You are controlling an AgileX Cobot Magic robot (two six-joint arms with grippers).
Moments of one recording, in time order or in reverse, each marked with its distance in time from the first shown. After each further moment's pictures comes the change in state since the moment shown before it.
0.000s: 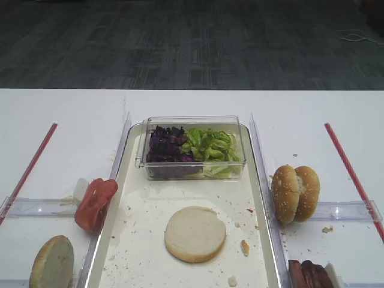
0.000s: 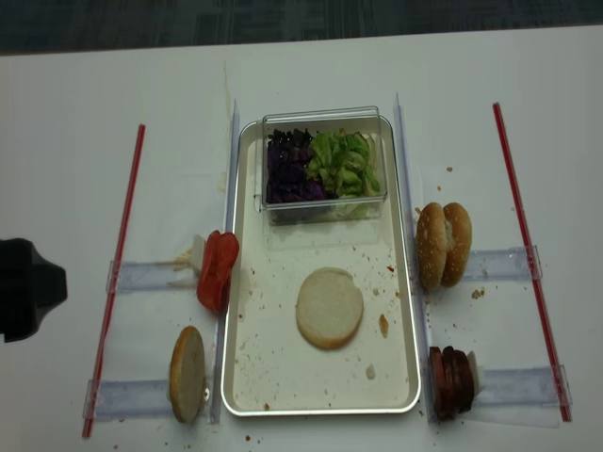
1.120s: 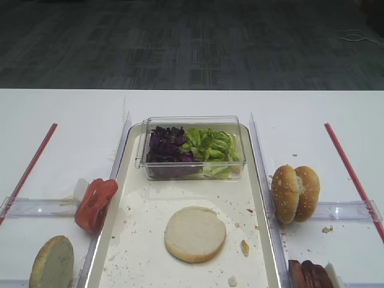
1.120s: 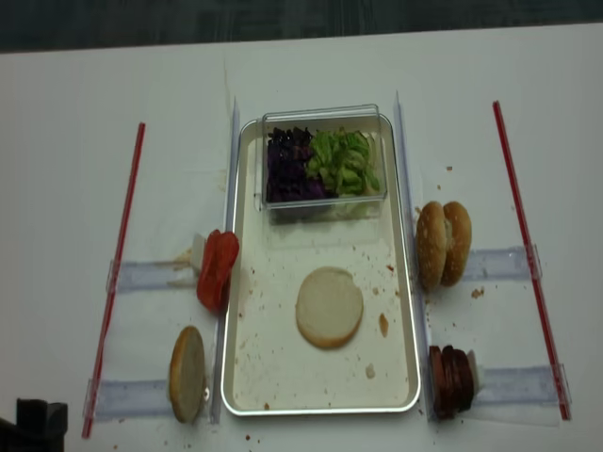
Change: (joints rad) left arm 0.000 -0.313 0.334 0.094 0.008 0.076; right arm 0.000 0.000 0.000 -0.002 -0.002 0.002
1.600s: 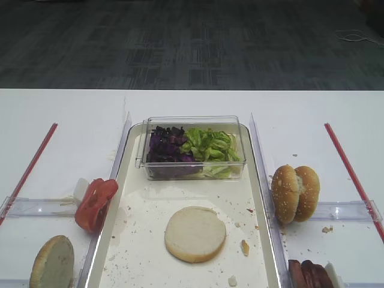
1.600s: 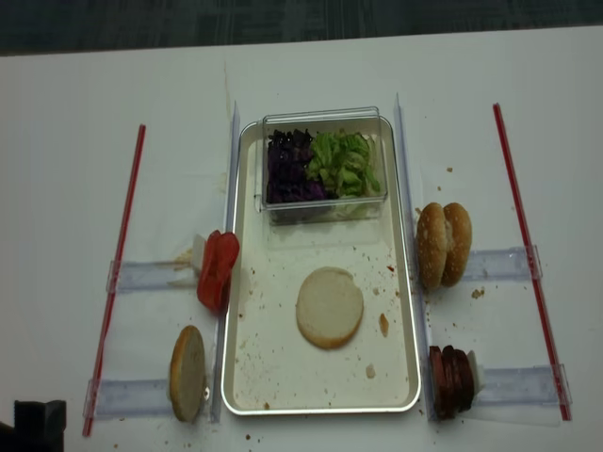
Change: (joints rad) left arm 0.000 -0.034 0.019 0.004 -0.030 0.002; right arm 0.000 0.000 0.000 0.000 0.000 0.000
